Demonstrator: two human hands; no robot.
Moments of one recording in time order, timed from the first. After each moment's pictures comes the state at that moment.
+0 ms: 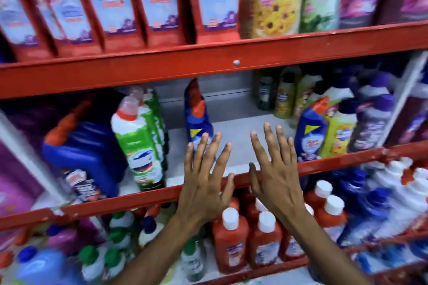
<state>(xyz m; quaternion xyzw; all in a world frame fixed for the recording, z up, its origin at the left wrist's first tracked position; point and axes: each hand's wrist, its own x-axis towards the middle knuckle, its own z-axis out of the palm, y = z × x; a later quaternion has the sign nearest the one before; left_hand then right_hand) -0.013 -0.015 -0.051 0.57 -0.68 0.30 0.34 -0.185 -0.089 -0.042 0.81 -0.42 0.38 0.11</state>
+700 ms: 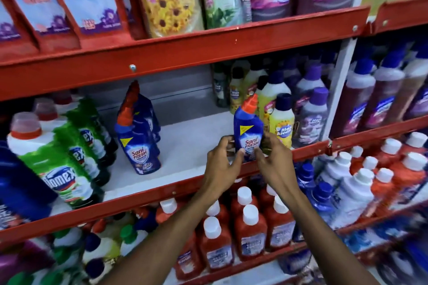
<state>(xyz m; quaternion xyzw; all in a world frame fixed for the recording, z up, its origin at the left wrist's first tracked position) -0.167 -0.153 -0.048 0.63 -0.59 -0.14 0.48 -0.309 -0.193 -0.051 0.70 -0.46 0.49 -0.25</state>
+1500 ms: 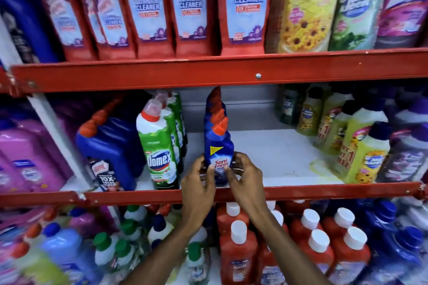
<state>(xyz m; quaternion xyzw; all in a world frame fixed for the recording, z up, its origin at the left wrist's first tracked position) 0.008 -0.027 -0.063 0.68 -0.44 0.02 0.59 -0.102 -0.098 -0.046 0.74 -0.32 0.46 -0.37</state>
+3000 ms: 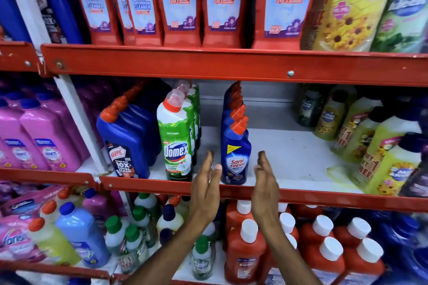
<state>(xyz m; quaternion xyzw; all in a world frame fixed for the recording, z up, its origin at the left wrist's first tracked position) 0.011 -0.006 -0.067 0.63 -0.39 -0.17 0.65 -0.100 -0.072 -0.049 0.60 -0.33 0.51 -0.53</state>
